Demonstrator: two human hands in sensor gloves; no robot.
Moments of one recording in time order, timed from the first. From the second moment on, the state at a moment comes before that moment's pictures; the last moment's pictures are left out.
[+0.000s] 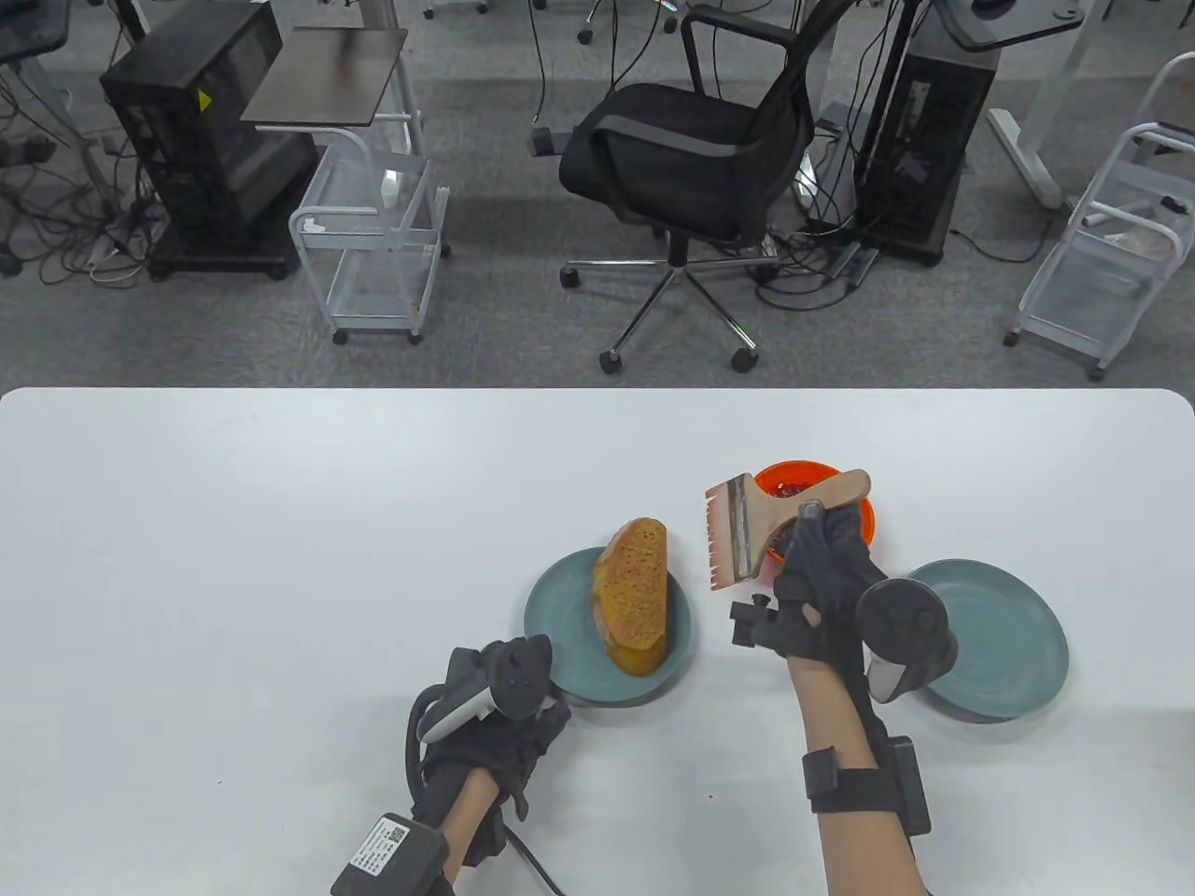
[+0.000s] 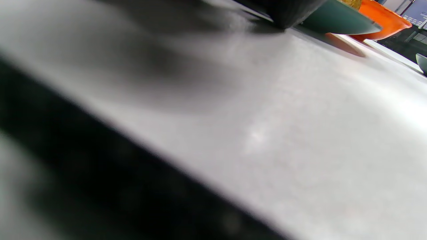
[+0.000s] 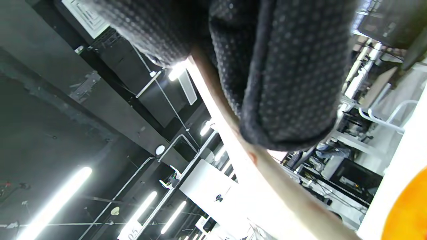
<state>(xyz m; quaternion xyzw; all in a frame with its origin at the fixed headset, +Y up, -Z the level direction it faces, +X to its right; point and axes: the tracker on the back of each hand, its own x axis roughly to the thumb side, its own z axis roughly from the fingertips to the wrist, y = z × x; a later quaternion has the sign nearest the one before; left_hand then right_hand) -0.138 -0.810 -0.315 -0.26 -0.13 0.15 0.95 0.222 -0.673 -0.363 -0.06 -0.38 0.80 0.46</state>
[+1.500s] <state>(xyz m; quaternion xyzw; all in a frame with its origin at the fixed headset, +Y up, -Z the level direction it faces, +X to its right) -0.139 -0.809 -0.317 -0.27 -0.13 0.16 0.94 0.213 -0.599 -0.396 -0.01 -0.35 0.88 0.31</state>
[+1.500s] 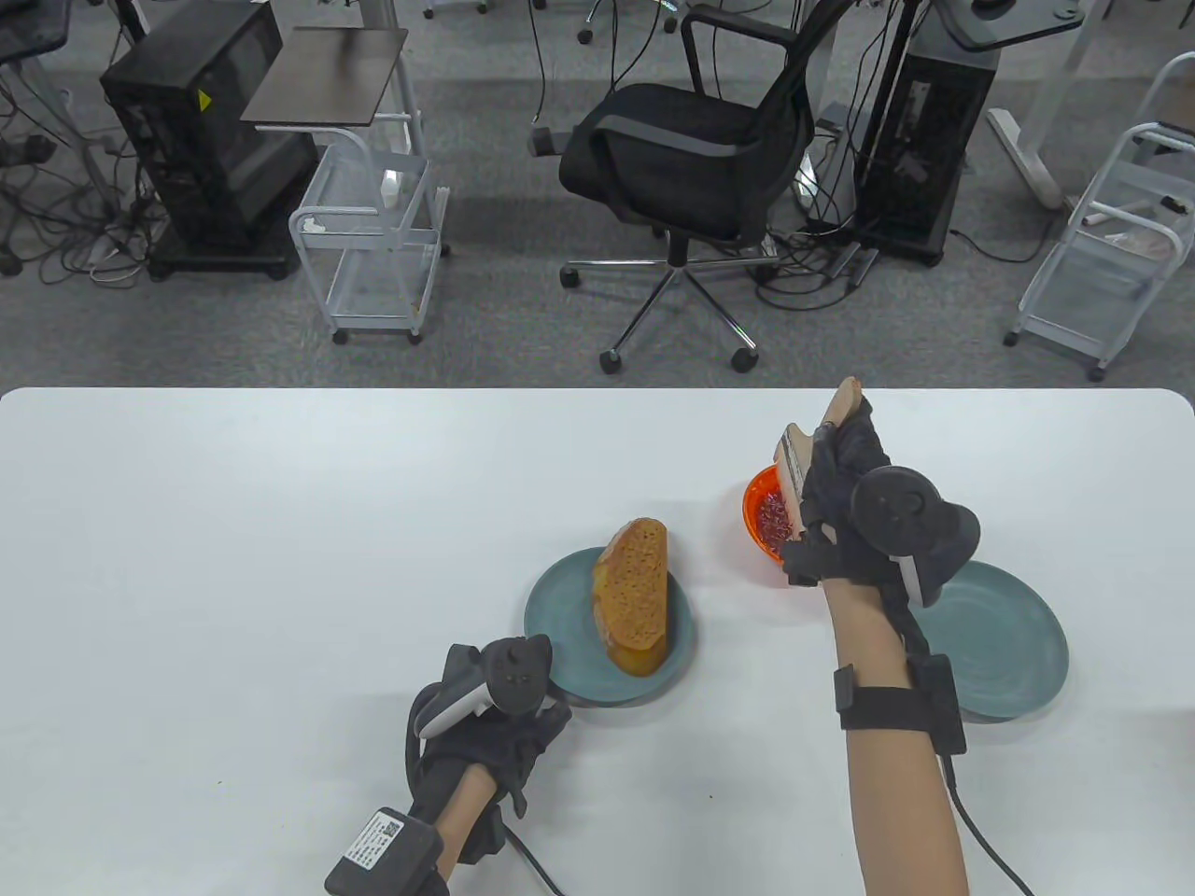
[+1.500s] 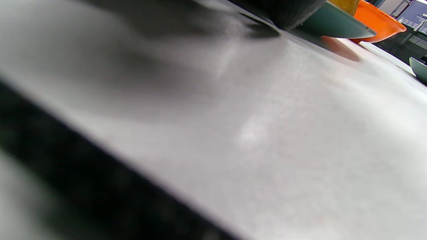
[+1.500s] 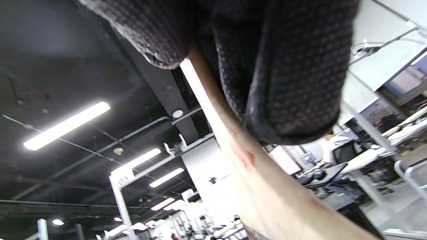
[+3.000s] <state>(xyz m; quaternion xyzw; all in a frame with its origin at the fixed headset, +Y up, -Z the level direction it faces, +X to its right) -0.140 -0.808 -0.319 -0.28 -0.14 0.16 0.94 0.149 -0.706 -0.365 -0.02 -0.26 0.84 0.48</state>
